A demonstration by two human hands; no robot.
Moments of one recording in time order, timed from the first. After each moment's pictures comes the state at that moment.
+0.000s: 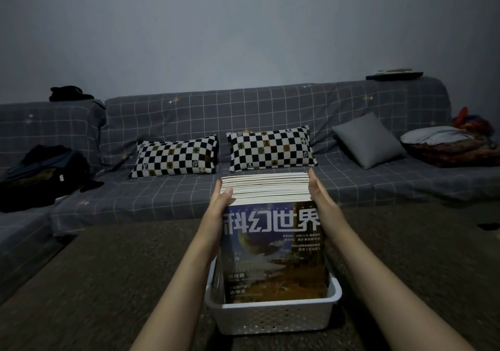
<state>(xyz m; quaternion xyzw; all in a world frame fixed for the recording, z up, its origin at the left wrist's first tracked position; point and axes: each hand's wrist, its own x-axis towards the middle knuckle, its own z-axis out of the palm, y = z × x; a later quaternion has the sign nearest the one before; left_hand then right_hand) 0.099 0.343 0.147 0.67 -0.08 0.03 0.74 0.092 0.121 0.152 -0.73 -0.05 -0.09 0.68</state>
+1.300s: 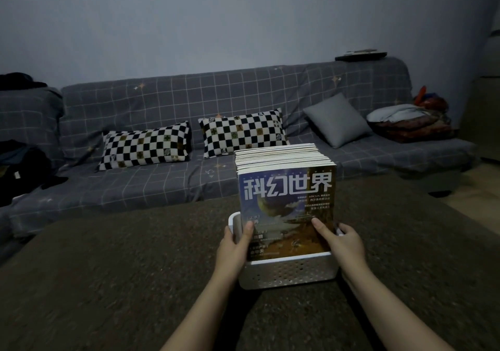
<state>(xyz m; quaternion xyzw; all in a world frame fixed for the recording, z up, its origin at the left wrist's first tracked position) 0.055 0.255 0.056 0.76 0.00 -0.02 0.64 0.040 0.031 0.044 -0.69 0.24 -0.14 0.67</state>
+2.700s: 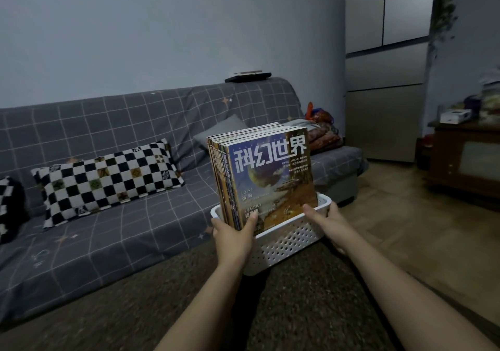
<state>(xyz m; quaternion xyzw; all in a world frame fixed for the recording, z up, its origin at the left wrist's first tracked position) 0.287 -0.158 0.027 0.80 -0.08 0.01 0.60 0.234 -0.372 -0.005 -0.67 0.21 -0.19 0.68</state>
